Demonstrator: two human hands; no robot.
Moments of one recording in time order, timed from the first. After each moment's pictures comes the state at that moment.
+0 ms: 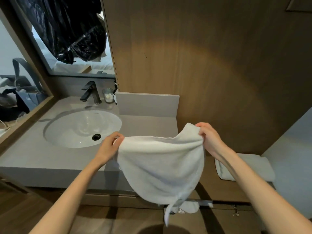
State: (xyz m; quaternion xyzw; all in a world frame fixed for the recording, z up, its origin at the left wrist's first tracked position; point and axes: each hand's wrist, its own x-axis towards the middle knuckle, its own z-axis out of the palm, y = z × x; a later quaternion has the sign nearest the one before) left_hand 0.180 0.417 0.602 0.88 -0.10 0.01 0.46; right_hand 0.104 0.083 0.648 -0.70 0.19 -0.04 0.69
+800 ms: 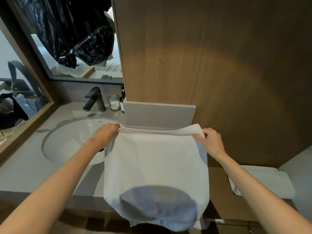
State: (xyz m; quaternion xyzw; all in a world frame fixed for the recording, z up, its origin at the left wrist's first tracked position) left_hand 0.357 0.466 0.607 0.98 -0.20 -0.02 0.03; right_hand 0.236 0.094 0.600 -0.90 0.17 -0.12 0.38
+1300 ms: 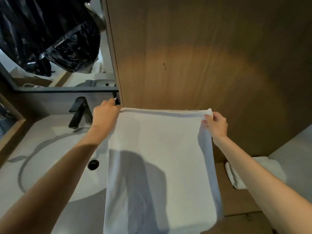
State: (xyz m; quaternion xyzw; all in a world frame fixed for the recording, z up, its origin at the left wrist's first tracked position) left_hand 0.482 0.443 0.651 0.95 -0.24 0.19 -0.06; right_hand 0.334 0.107 0.624 -0.75 0.31 -0.26 0.52
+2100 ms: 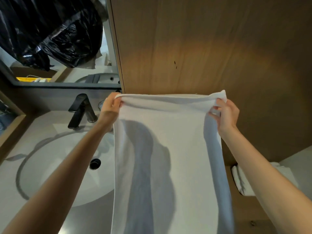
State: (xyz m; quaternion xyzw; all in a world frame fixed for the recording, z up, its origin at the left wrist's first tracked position) left_hand 0.515 0.424 0.646 0.79 -0.09 0.01 0.61; right_hand 0.392 0.110 0.662 -0.57 0.29 -0.30 0.70
